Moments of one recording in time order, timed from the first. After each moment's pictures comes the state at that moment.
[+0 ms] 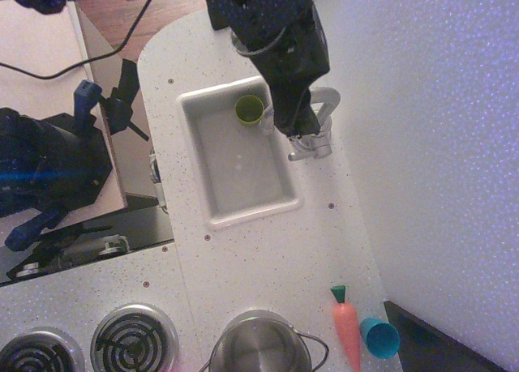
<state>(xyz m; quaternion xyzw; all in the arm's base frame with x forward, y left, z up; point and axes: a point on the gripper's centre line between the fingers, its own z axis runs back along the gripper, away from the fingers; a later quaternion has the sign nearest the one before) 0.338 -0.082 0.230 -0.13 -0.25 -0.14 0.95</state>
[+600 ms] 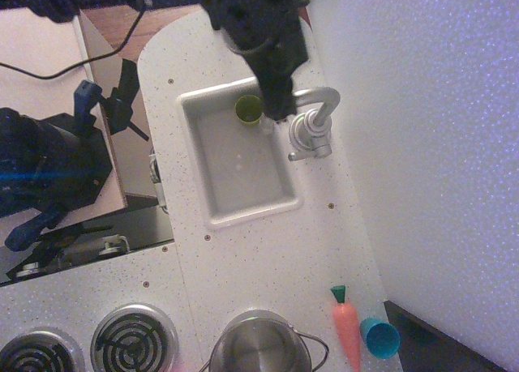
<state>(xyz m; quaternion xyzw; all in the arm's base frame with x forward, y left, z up) 0.325 -0.045 0.200 -0.04 -0.18 -0.05 0.98</state>
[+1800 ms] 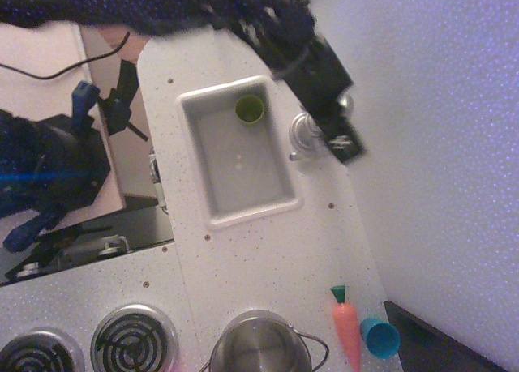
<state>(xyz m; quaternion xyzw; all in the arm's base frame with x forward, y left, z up) 0.393 -0.169 0.204 -0.50 -0.31 0.00 0.81</state>
